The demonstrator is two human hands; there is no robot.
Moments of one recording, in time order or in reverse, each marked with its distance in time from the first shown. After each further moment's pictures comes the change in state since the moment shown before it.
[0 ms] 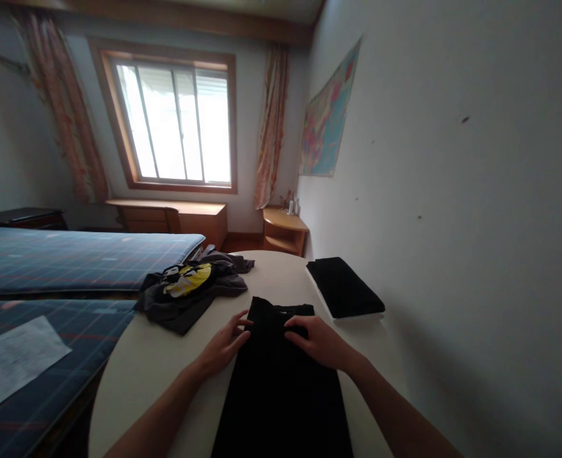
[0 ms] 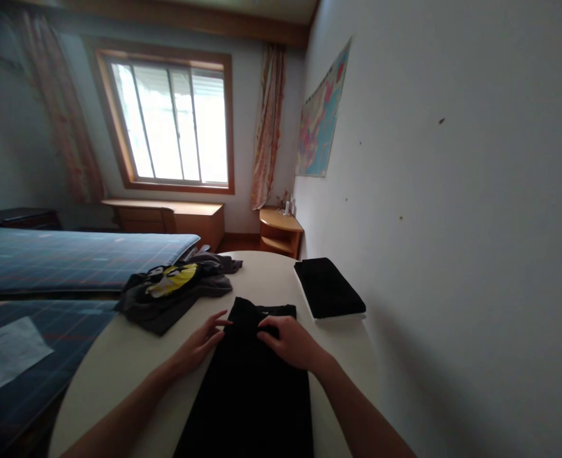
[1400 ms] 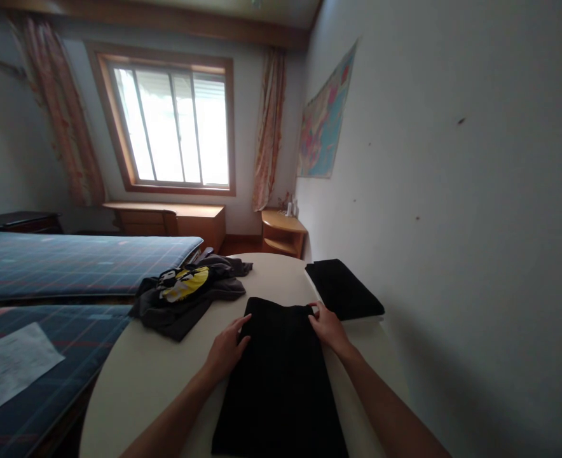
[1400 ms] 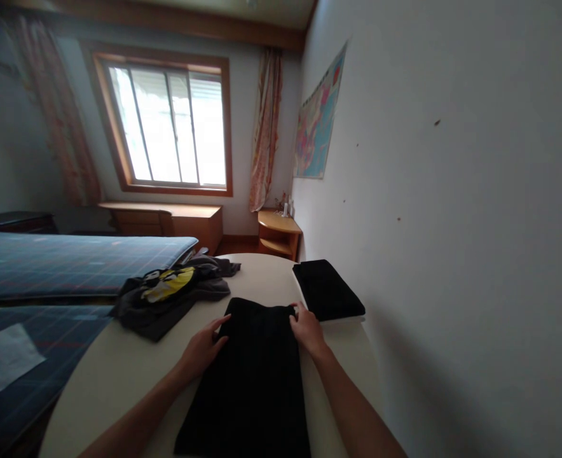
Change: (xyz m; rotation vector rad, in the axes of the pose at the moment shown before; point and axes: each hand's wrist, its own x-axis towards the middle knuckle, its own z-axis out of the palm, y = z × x) left_hand 0.018 0.001 0.019 0.389 0.168 -0.159; right_hand 0.027 0.119 0.017 -0.263 0.298 0.468
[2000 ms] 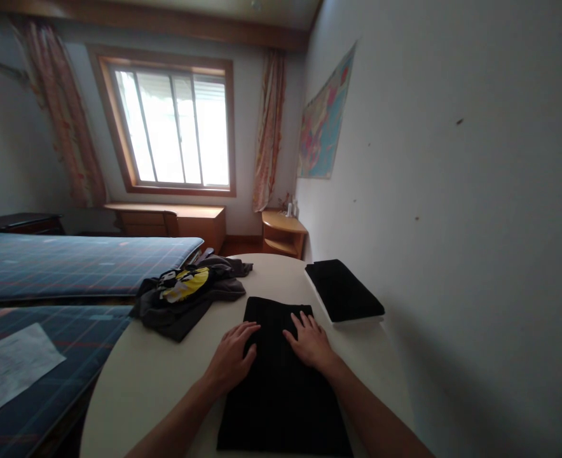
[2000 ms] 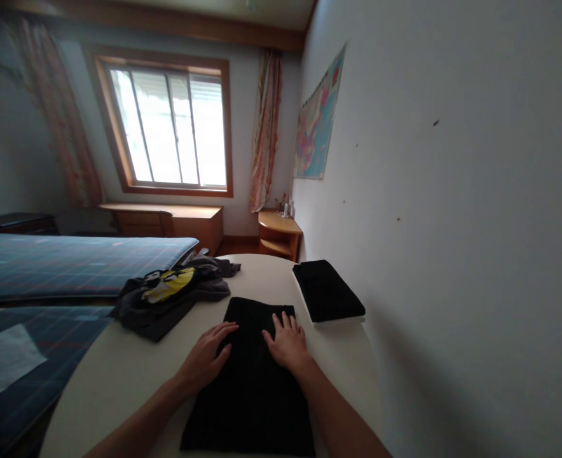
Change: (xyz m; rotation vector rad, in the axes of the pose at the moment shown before) left_hand -0.016 0.015 0.001 0.065 0.020 0.222; right_hand -0.033 -0.048 0.026 -0.239 -0.182 -0.015
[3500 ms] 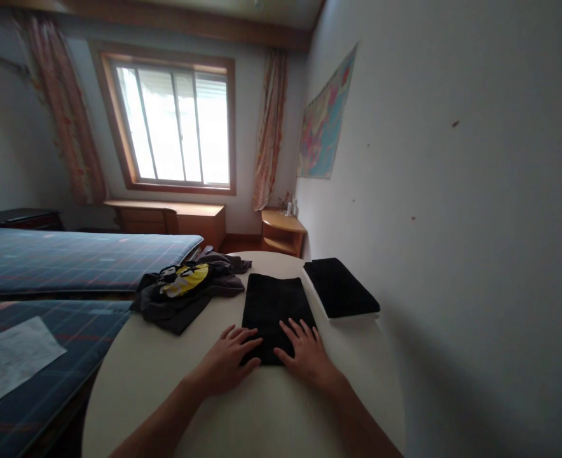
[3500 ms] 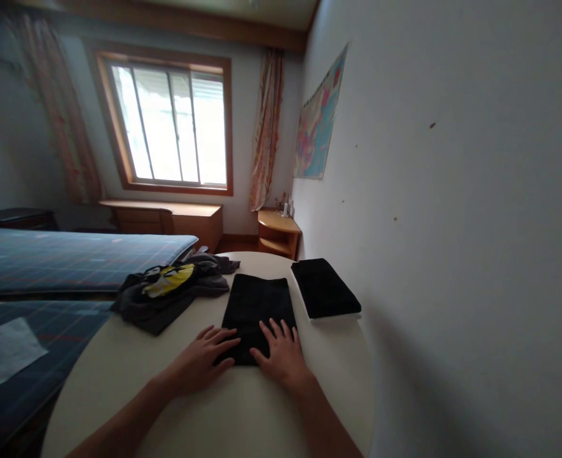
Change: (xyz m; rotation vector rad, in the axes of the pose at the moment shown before) left_hand -0.015 0.003 -0.014 0.287 -0.222 0.248; right_hand -0.049 -0.010 -0.007 0.020 -0.040 -0.163
